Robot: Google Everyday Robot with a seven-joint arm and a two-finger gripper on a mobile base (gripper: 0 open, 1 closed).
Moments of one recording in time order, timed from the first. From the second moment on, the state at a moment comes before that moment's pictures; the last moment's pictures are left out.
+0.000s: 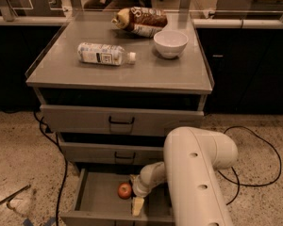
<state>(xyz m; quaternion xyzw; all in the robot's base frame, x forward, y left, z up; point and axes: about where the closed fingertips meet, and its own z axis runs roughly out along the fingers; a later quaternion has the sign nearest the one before) 0.542 0.041 0.182 -0.72 0.66 0.13 0.17</state>
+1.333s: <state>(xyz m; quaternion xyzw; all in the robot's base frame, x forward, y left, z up) 0.558 0.062 0.162 -0.73 0.64 0.13 0.17</state>
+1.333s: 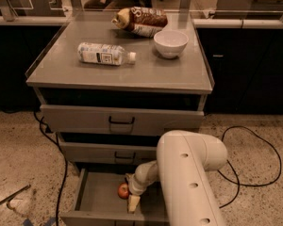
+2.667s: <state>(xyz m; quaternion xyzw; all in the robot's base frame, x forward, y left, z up) 0.564 0.075 0.140 -0.73 0.63 0.15 0.20</state>
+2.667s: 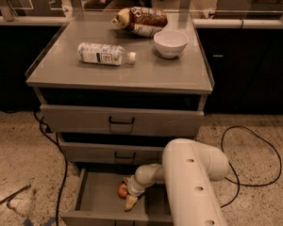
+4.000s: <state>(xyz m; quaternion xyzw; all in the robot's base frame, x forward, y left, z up) 0.564 0.075 0.140 -0.73 0.63 0.15 0.20</state>
